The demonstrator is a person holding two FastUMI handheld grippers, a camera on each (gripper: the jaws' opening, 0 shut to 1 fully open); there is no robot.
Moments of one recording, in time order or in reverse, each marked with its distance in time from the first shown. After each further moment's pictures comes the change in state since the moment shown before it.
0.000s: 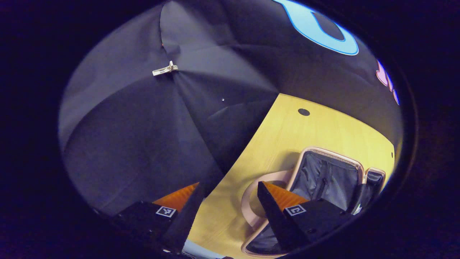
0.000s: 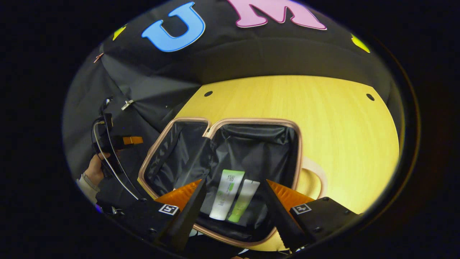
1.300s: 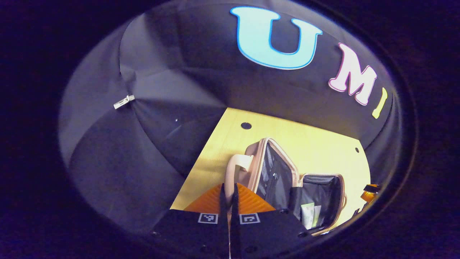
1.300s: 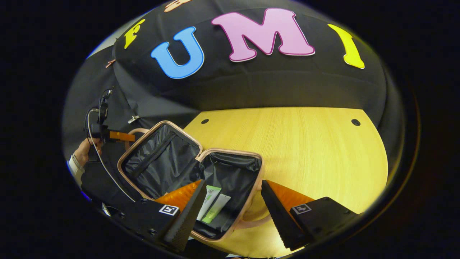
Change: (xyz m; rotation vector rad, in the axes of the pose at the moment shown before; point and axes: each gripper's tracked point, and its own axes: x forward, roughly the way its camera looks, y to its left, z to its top) left arm -0.169 -0.097 0.074 0.122 -0.118 -0.338; right arm -0.087 -0.053 0.053 -0.096 -0.206 0.057
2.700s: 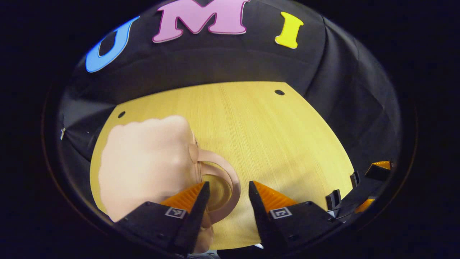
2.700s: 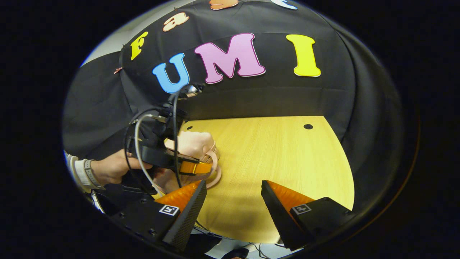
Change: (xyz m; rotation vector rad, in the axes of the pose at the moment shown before) left arm -0.005 -0.432 -0.155 0.354 0.116 -0.275; right arm -0.190 -0.133 -0.033 -0.059 -0.137 -0.081
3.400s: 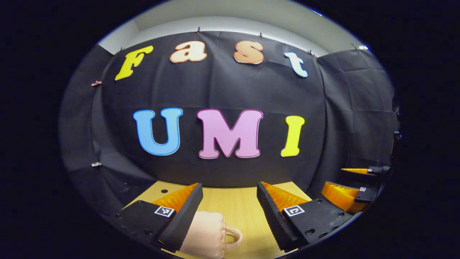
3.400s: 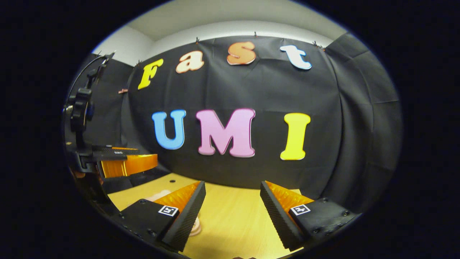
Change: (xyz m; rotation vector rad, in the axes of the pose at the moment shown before) left arm -0.289 0.026 0.159 -0.082 -0.798 0.206; right arm -0.073 0.023 0.226 -0.166 -0.540 -0.124
